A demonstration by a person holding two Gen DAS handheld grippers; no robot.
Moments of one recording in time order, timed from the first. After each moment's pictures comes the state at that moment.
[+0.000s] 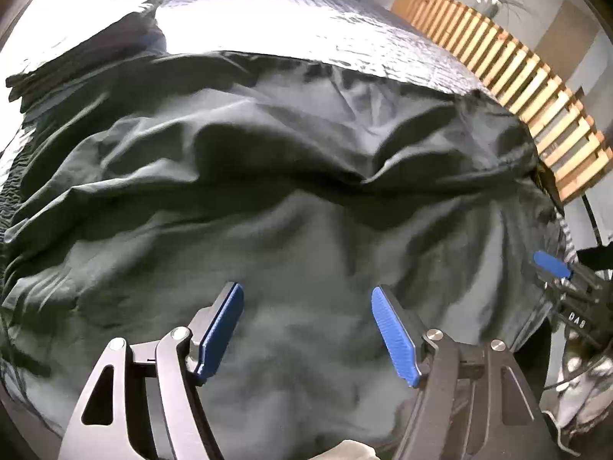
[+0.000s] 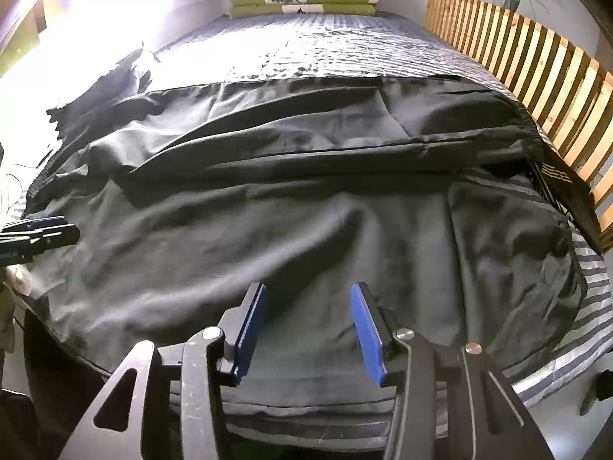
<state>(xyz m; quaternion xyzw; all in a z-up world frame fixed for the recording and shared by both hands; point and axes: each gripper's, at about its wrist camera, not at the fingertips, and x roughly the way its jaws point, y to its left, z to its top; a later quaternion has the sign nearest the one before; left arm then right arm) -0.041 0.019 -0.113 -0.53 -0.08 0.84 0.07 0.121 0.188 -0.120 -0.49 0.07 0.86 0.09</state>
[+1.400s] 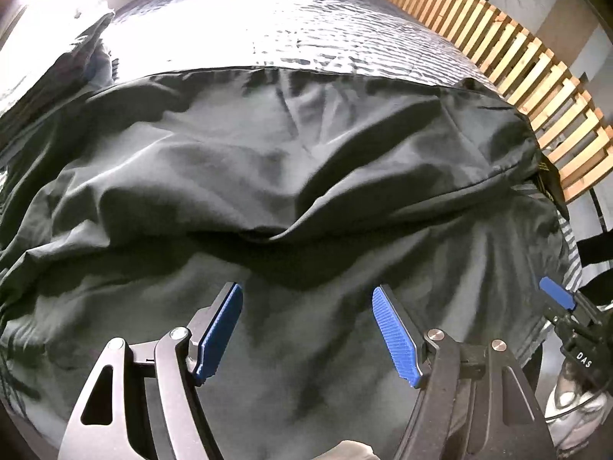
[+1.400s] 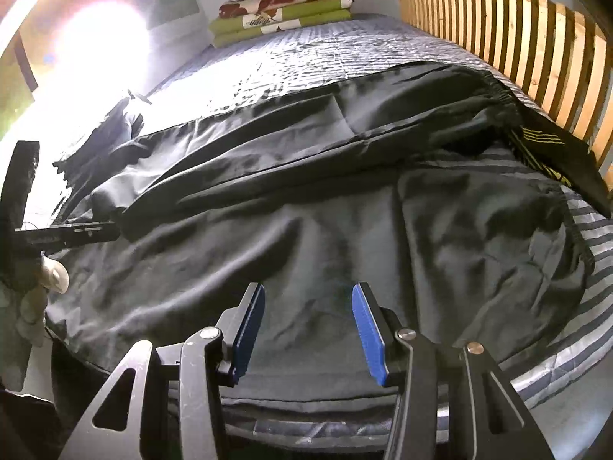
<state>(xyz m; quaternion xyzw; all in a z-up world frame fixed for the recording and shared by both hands) -0.090 0.091 -0.110 -0.55 -0.05 0.83 0.07 0.148 0.251 -0.116 -0.45 0.15 0.88 0.07</state>
